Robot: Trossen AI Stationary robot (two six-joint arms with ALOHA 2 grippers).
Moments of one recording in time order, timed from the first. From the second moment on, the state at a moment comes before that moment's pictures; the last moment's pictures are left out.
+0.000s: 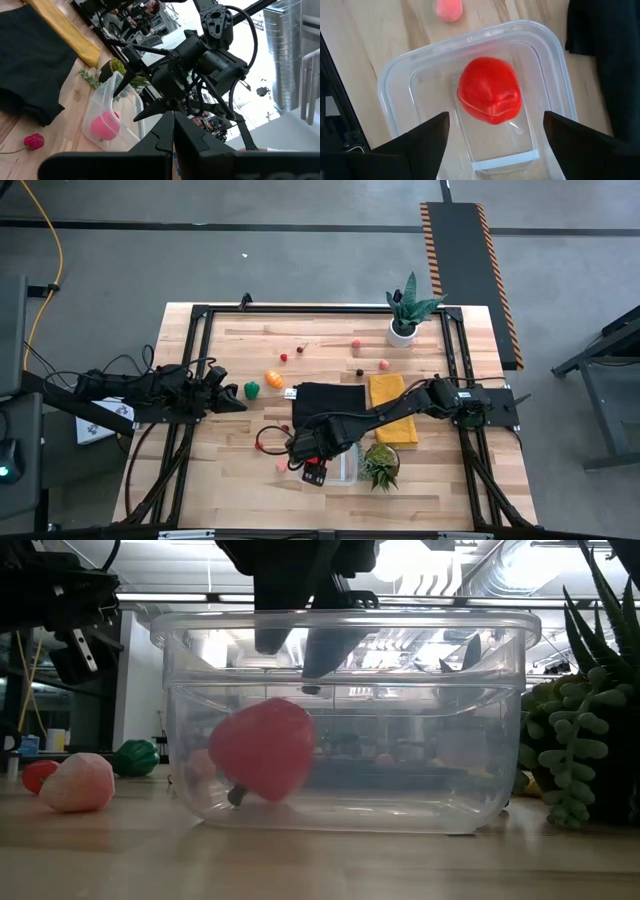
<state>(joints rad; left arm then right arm) 0.05 0.02 0.01 0.05 0.25 -1.04 0.34 2.31 2.14 -1.12 -0.01 0.65</state>
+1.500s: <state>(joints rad) 0.05 0.02 0.01 0.06 0.28 -1.04 0.21 2.16 2.32 -1.57 0.31 0.73</state>
